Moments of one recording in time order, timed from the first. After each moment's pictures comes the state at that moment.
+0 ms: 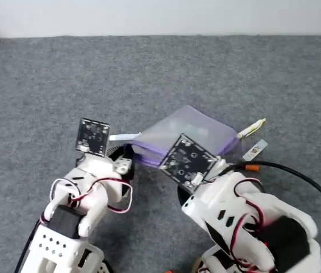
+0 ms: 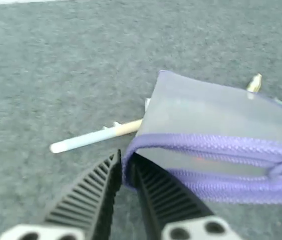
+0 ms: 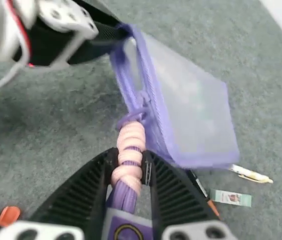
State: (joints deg) left arm 17.1 -69.1 66.6 51.2 13.8; right arm -33.6 -60.0 15.9 100.3 22.5
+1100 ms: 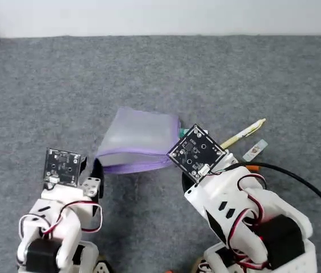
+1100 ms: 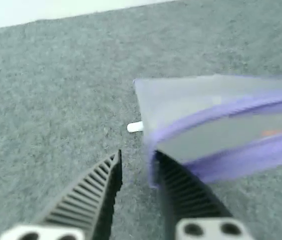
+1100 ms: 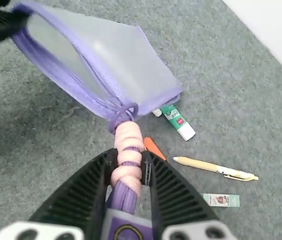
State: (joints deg) left arm 3.3 -95.9 71.8 71.5 1.5; right arm -28.0 -62.5 23.2 91.3 22.7
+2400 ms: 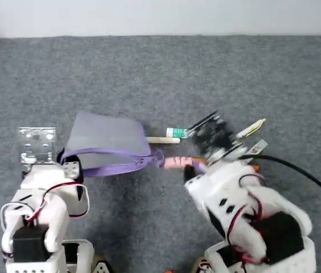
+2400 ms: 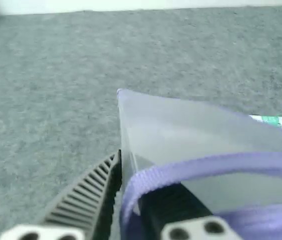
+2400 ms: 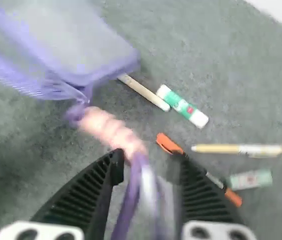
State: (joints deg) left arm -7.1 -80.1 55.7 74.2 3.1; right arm -24.7 -60.6 23.2 91.4 7.2
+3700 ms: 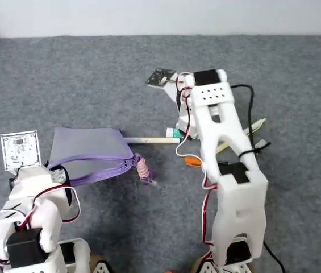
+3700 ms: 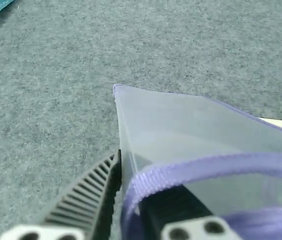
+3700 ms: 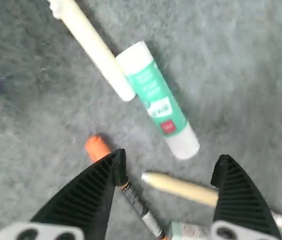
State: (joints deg) left arm -15.6 -80.6 54.8 80.8 2.8; right arm -13.6 34.2 -30.1 91.3 43.3
